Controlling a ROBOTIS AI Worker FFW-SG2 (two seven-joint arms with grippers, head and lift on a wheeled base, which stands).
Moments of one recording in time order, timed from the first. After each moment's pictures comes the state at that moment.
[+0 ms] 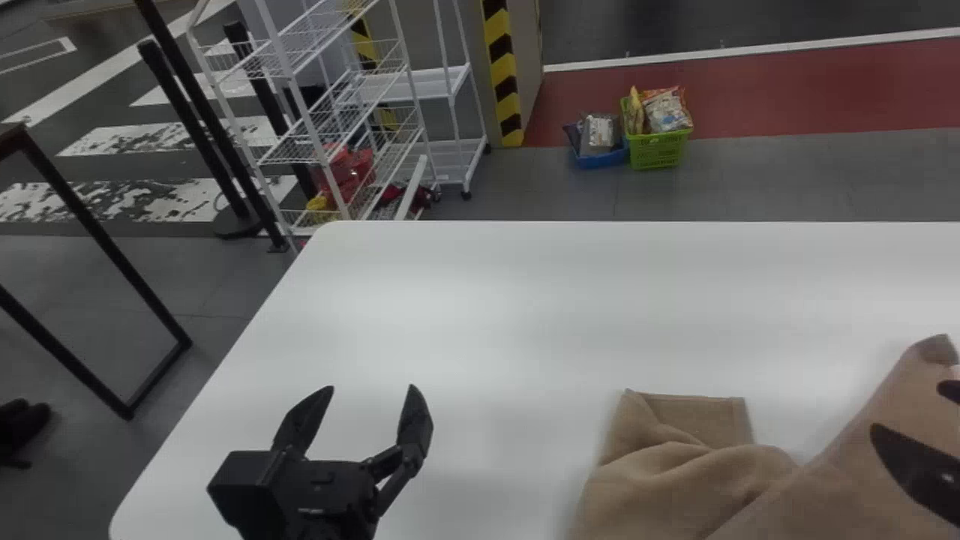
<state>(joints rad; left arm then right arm) 0.67 0.00 0.14 -2.12 0.07 0.00 -0.01 0.41 0.00 -0.35 -2.38 -0.12 0.81 0.98</state>
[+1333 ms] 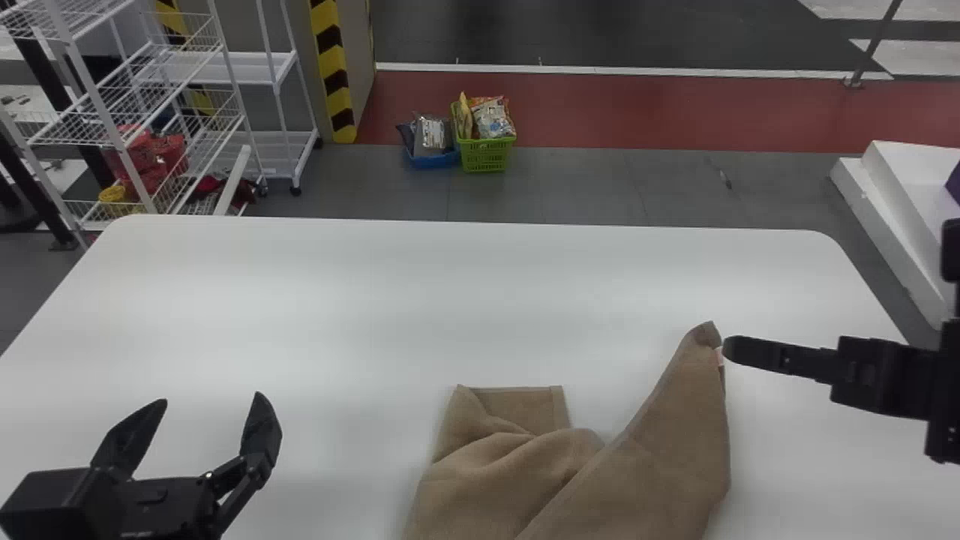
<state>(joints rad) 0.62 0.00 0.11 -2.07 0.08 0.03 -0.02 -0.08 -0.06 -0.22 -2.22 0.38 1.57 0.90</state>
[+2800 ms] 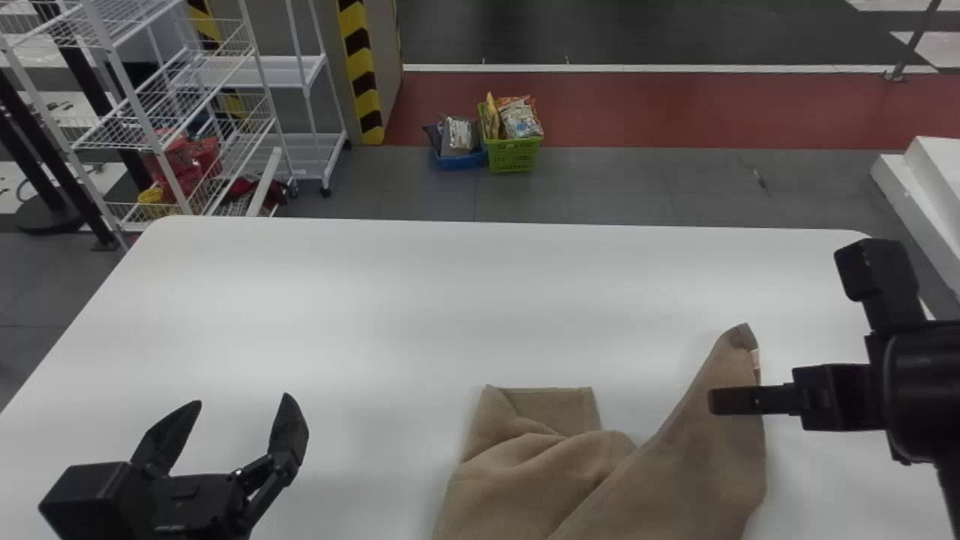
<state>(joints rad) 0.61 0.00 0.14 -2.04 0.11 0.03 -0.04 -0.16 -0.12 0.00 -1.95 0.61 1.57 1.05</state>
